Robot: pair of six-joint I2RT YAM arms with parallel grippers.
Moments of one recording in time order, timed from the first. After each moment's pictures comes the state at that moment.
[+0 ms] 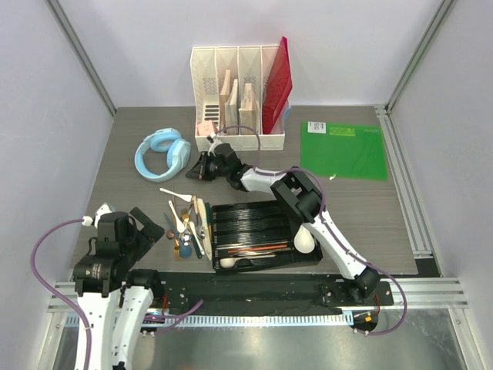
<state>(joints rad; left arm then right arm) -0.03 0.42 0.80 -1.24 -0.12 -0.80 0.77 2.61 1.91 0.39 -0.37 0.84</state>
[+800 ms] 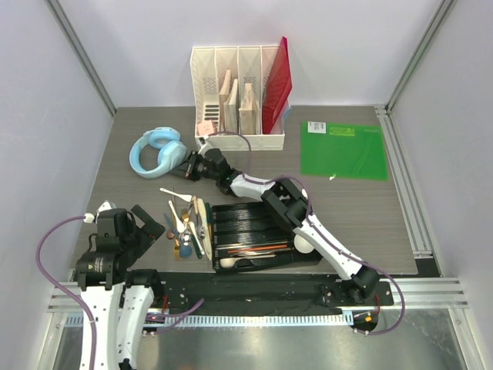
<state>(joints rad) 0.03 0.45 0.79 -1.21 -0.06 -0.75 0.82 2.87 2.27 0.48 -0.35 1.10</state>
